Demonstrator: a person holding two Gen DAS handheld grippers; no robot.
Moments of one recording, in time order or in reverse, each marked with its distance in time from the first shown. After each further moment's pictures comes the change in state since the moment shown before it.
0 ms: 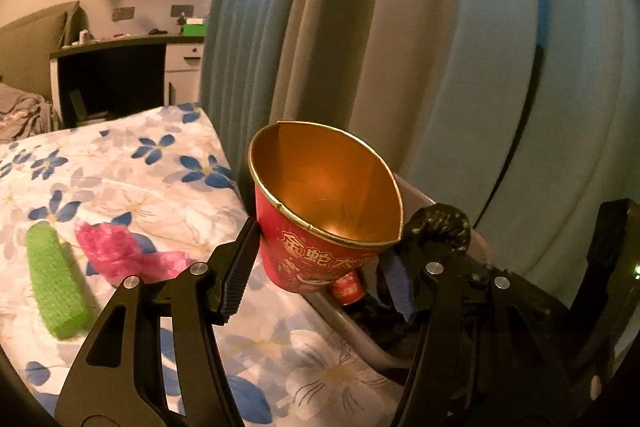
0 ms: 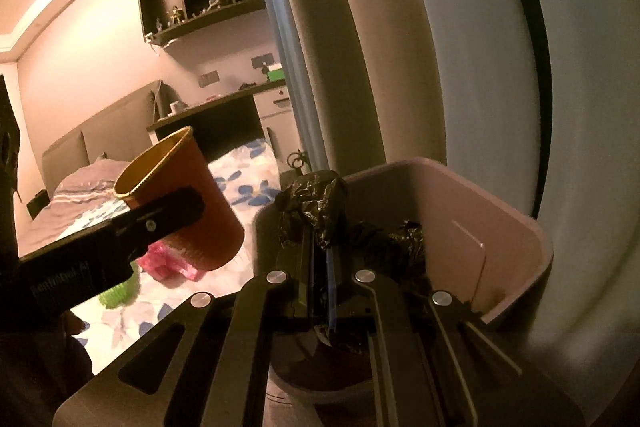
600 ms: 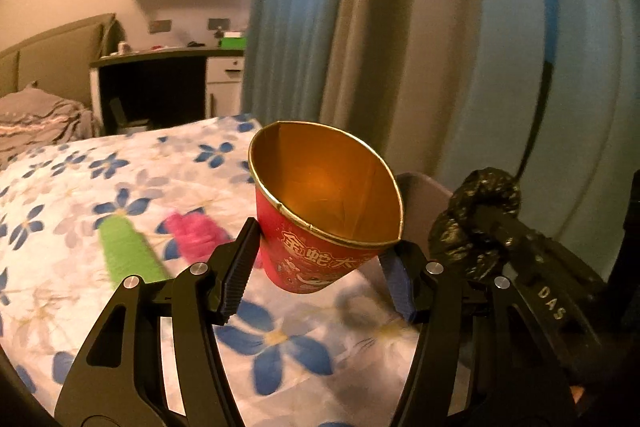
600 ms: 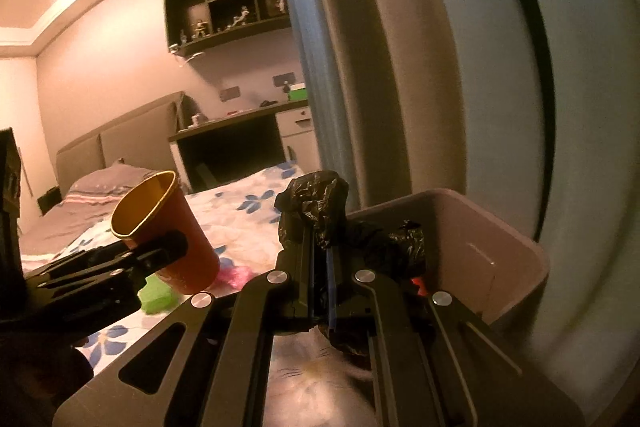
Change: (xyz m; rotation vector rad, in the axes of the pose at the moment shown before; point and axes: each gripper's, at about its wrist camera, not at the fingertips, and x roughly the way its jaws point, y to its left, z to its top) left arm -0.067 0.025 -0.005 -0.002 -0.042 0.129; right arm -0.037 0.036 0.013 -0.045 -0.083 0.035
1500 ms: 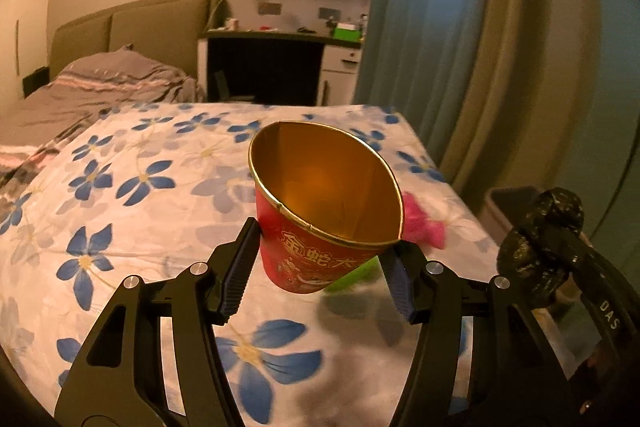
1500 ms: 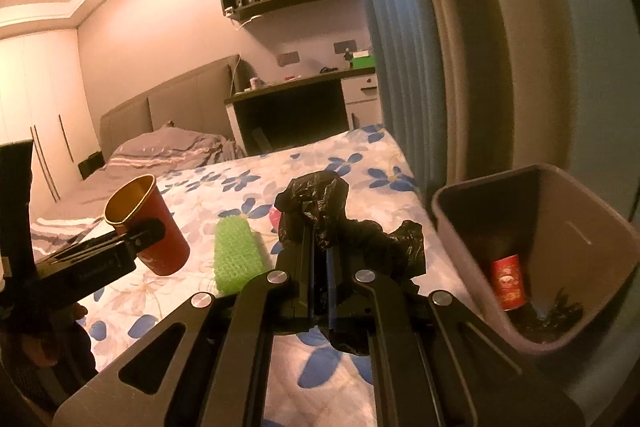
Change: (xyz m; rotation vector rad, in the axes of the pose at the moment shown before) left arm -0.058 0.129 -0.022 -0.155 0.016 0.318; right arm 0.019 0.095 -0.018 -0.076 0.106 0.184
